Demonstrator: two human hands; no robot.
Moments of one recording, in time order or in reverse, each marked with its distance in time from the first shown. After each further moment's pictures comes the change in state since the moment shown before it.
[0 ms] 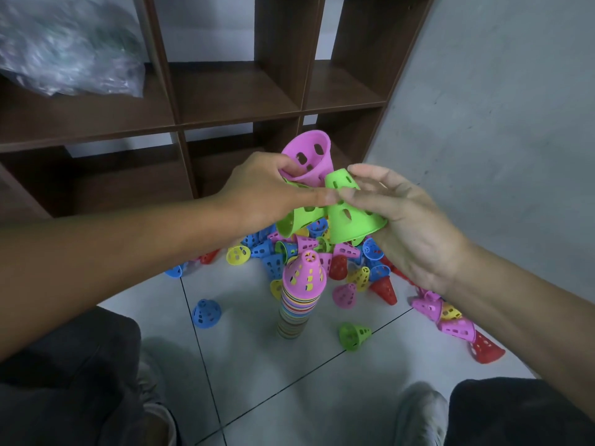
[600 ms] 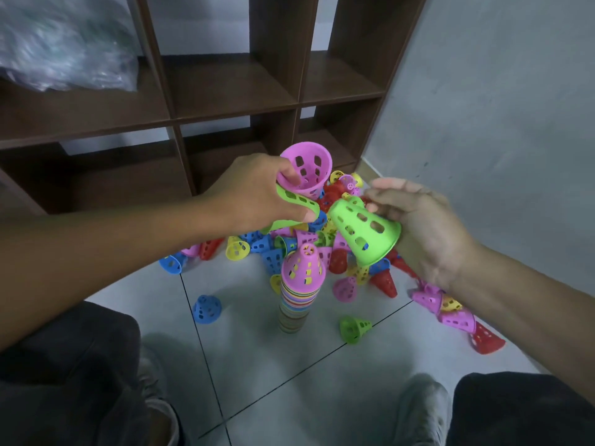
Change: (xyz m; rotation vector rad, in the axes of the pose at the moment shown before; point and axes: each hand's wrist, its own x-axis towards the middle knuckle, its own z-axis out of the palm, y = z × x) left_hand 0.013 -0.027 -0.005 0.456 -0.013 0.236; right_hand 0.002 0.007 -0.022 0.005 0.241 0.062
